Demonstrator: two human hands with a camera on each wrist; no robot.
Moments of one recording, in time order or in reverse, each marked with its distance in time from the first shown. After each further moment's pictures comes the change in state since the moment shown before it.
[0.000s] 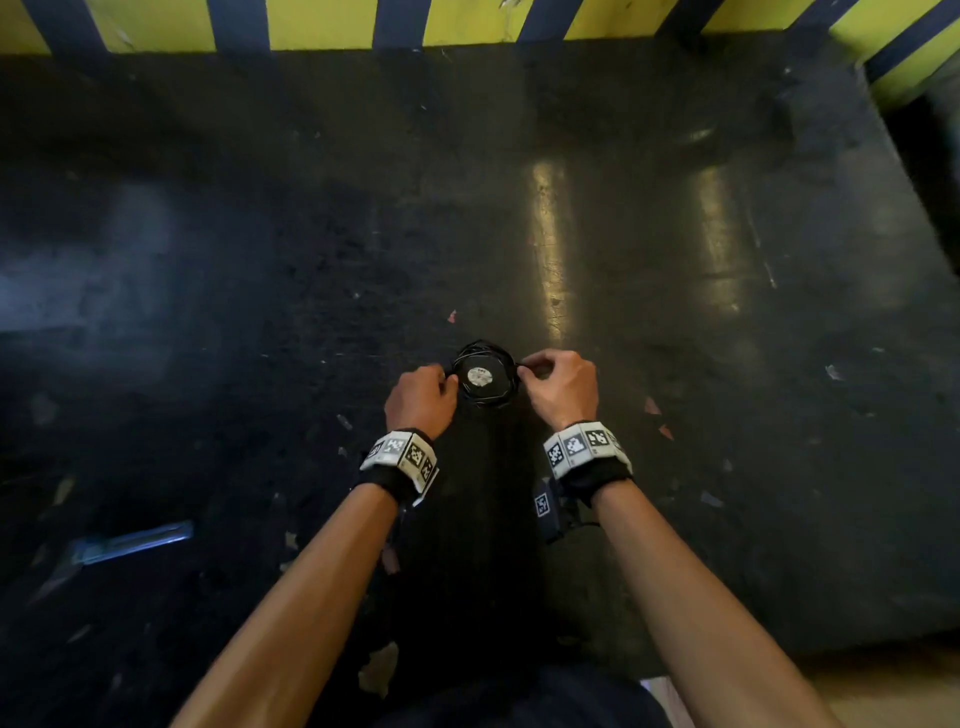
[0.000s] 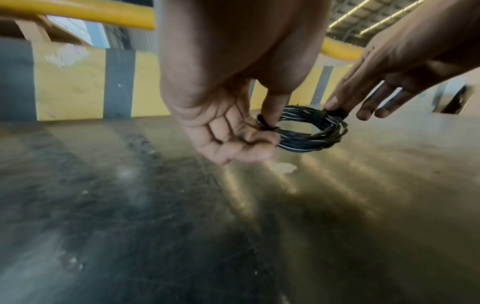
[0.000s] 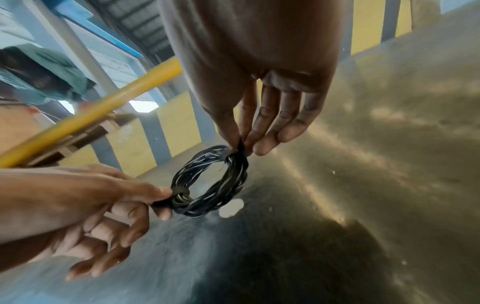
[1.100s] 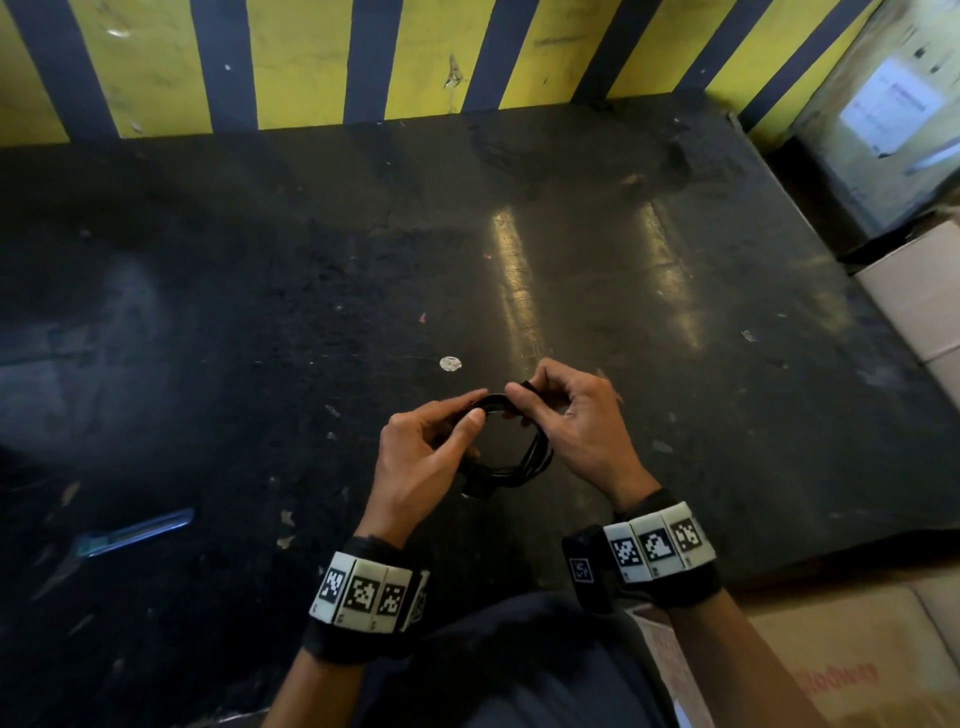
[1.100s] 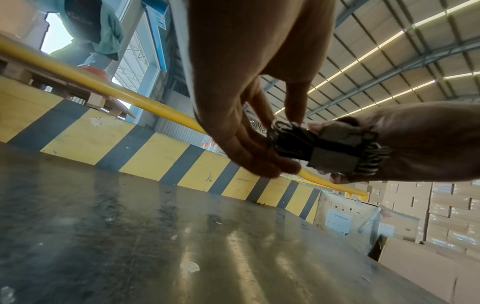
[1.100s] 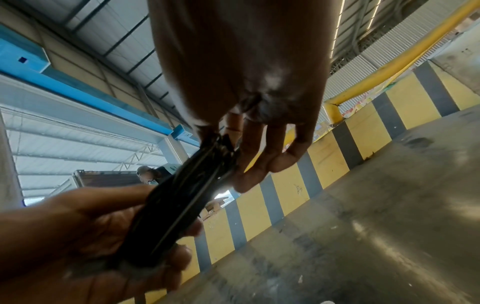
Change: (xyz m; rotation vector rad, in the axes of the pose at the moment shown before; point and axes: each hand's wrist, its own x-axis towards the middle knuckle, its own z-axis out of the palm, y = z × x) left_hand -0.209 0.005 -0.026 -0.779 -0.027 0.426; right_hand -0.183 -0.006 -0.110 0.355 -0.017 -0.442
